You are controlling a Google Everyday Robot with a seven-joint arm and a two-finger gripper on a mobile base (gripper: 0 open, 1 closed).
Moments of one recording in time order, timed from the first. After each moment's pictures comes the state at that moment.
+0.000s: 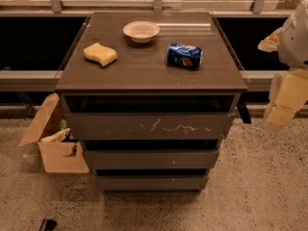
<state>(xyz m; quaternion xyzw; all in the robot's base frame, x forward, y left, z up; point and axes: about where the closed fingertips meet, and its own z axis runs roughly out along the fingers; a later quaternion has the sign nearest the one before) 0.438 -0.217 0.977 -0.60 0.78 -0.03 0.16</state>
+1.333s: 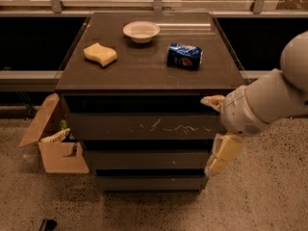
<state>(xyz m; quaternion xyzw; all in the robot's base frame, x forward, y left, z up) 0.441 -0.135 0.834 -0.65 0.71 0.12 0.25</state>
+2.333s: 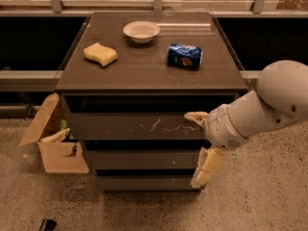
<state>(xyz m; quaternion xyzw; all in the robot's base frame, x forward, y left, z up) 0.437 -0.100 0.778 -0.66 0.68 0.19 0.26</state>
